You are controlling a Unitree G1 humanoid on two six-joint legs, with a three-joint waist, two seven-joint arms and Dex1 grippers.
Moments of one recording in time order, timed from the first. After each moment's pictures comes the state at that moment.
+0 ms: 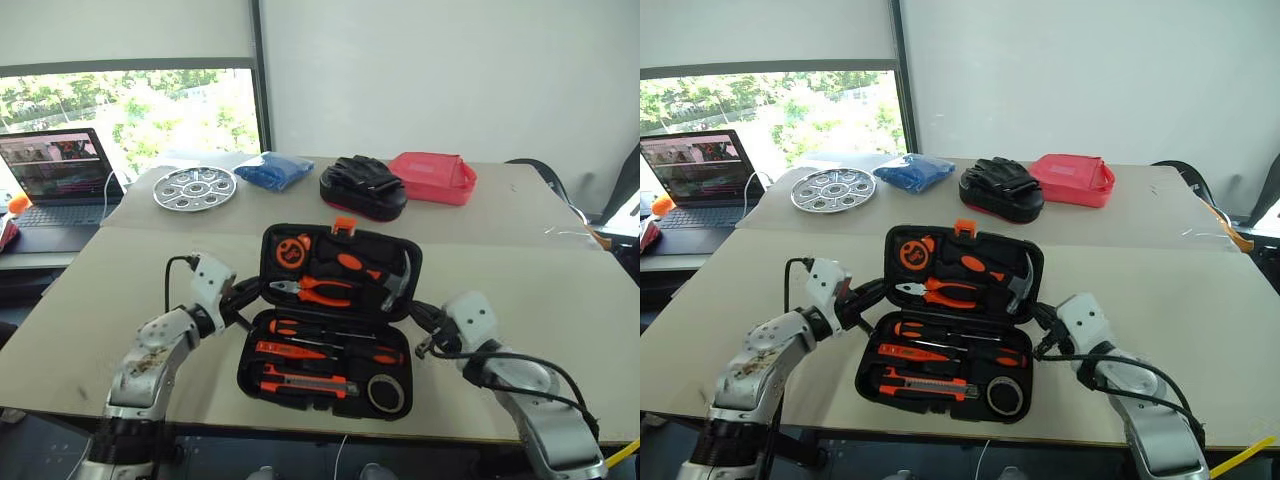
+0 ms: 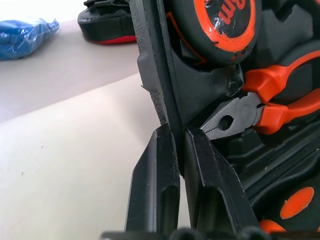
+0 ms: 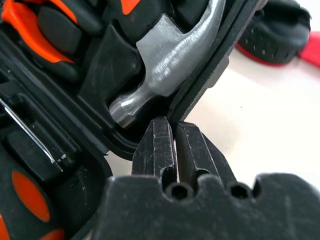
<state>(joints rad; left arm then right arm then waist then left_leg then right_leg) -0.28 0.46 0.09 -0.11 -0.30 0.33 -0.67 -0.03 -0.52 -0.01 -0.41 0.14 0.27 0.48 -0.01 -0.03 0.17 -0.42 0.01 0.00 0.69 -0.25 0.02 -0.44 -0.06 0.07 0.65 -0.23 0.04</state>
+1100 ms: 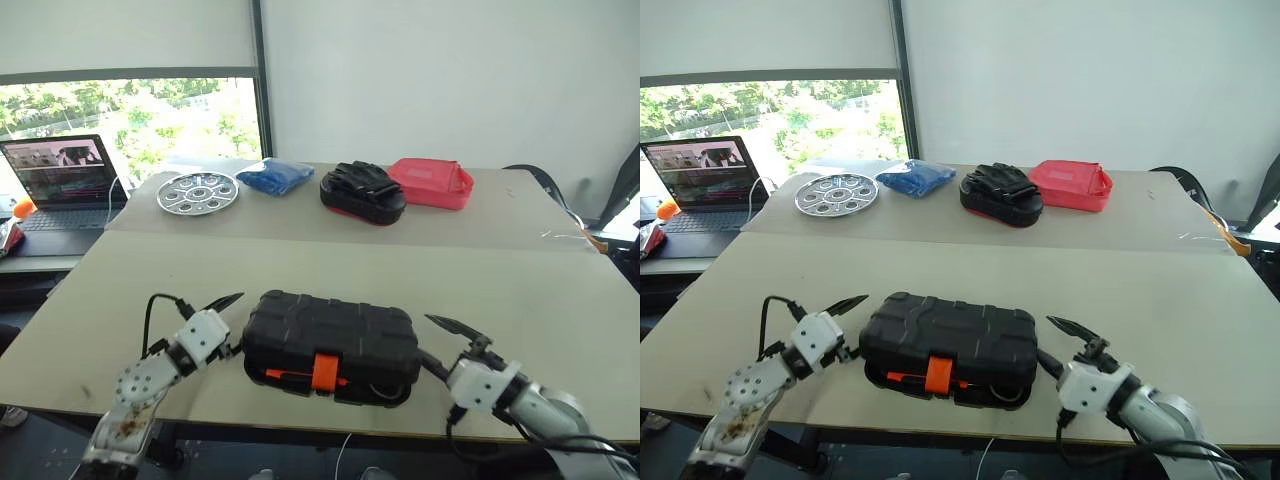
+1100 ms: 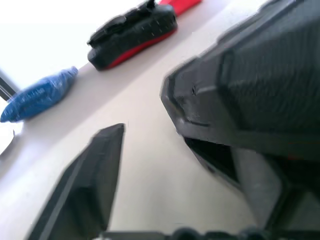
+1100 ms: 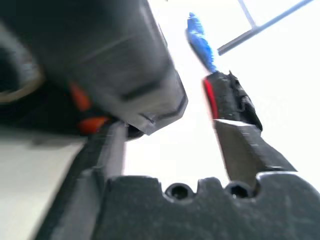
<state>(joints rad) -0.03 0.56 0.07 -0.01 -0.11 -0.33 -0.66 0.19 -0.75 -0.06 -0.21 -0.25 -0.53 0.41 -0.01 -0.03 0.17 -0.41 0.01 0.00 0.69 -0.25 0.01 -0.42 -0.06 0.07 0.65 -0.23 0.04</state>
